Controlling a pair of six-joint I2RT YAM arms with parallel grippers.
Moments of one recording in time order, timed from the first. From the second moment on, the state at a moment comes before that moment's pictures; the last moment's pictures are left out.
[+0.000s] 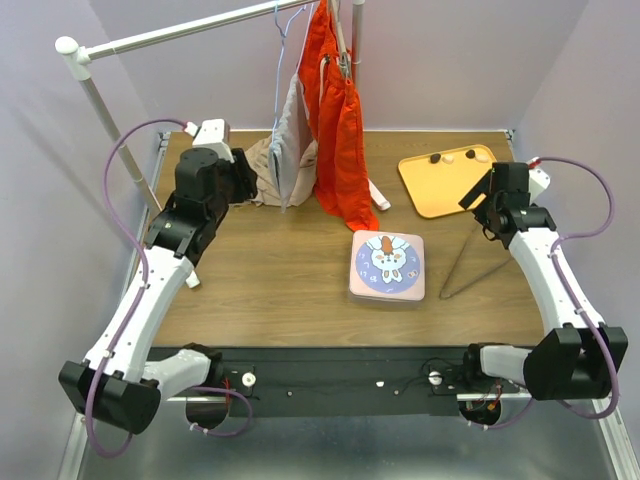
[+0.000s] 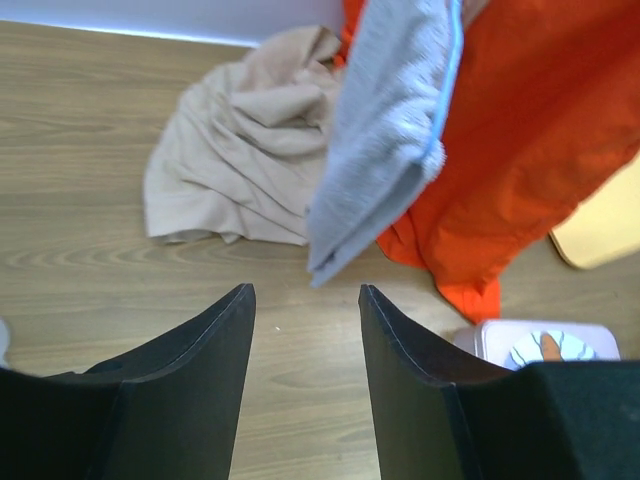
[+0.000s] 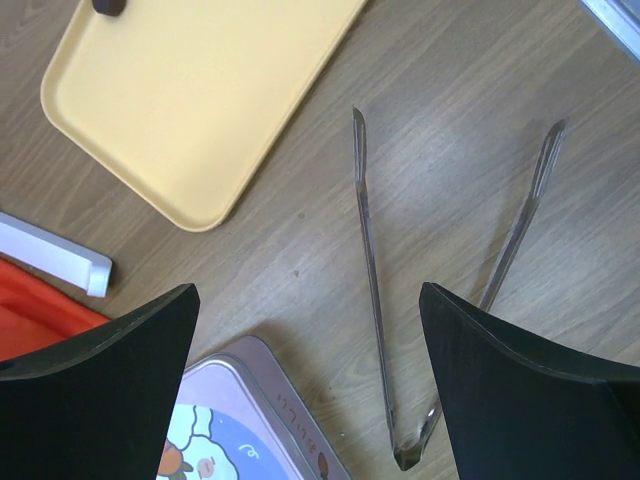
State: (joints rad) left arm -0.33 1.12 1.21 -0.42 -0.10 -0.30; right arm 0.01 1.25 1.07 -0.61 0.36 0.65
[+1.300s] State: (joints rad) left arm -0.28 0.87 1.06 -0.30 -0.34 -0.41; right arm 0.01 1.07 1.01 -0.62 0.50 0.66
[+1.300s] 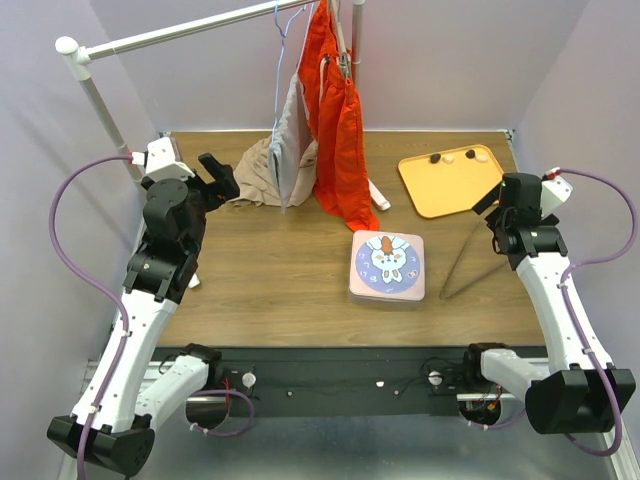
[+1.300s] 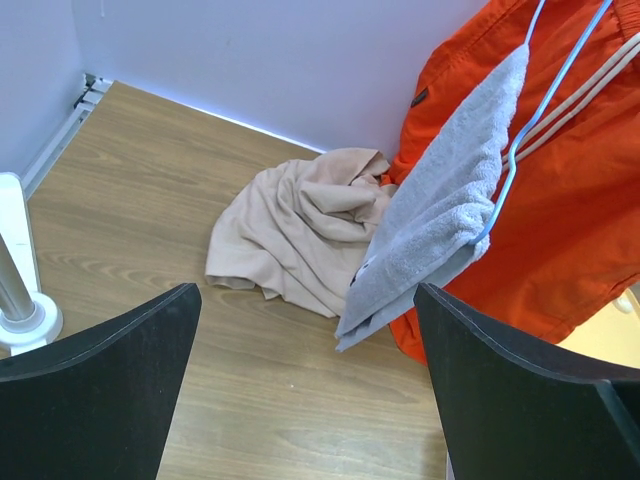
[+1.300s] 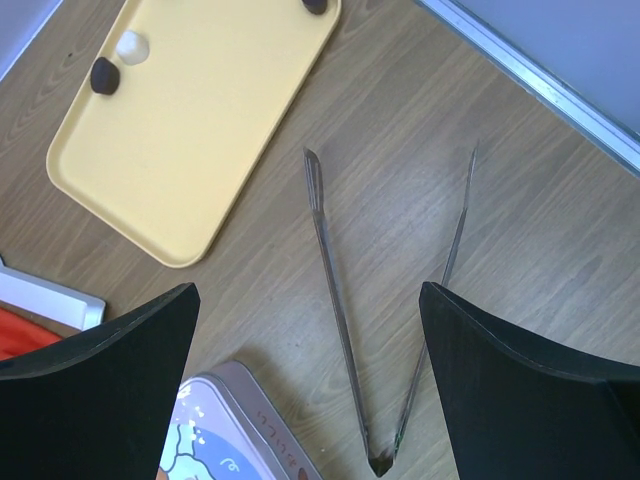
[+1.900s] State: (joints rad) left arm -0.28 0.76 0.95 -0.20 -0.37 -0.46; right arm 0.01 1.06 1.01 -0.62 0.54 0.68
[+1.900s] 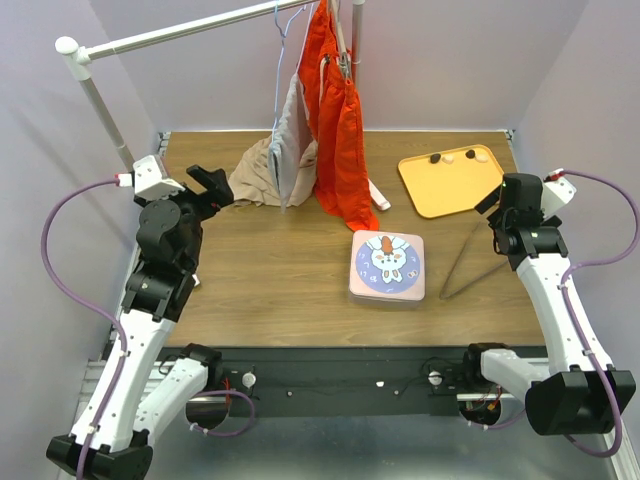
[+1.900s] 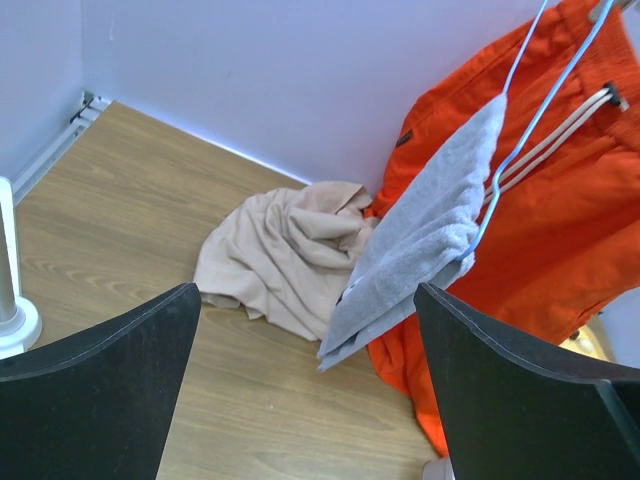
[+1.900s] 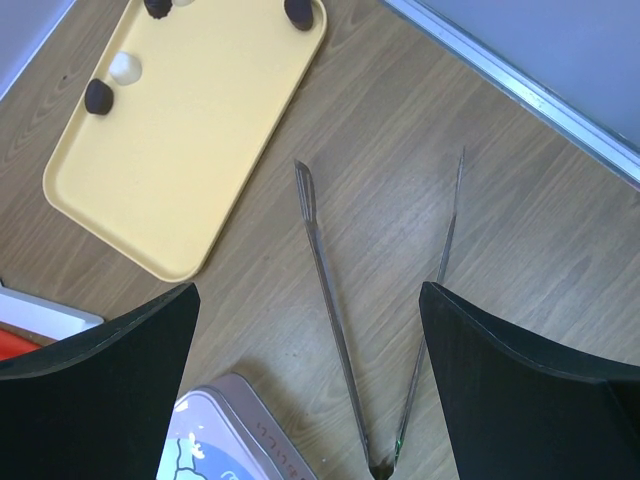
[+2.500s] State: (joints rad) left arm -0.28 0.76 0.95 -0.17 -0.38 -0.46; right arm 0.01 1.05 1.00 -0.62 0.54 0.71
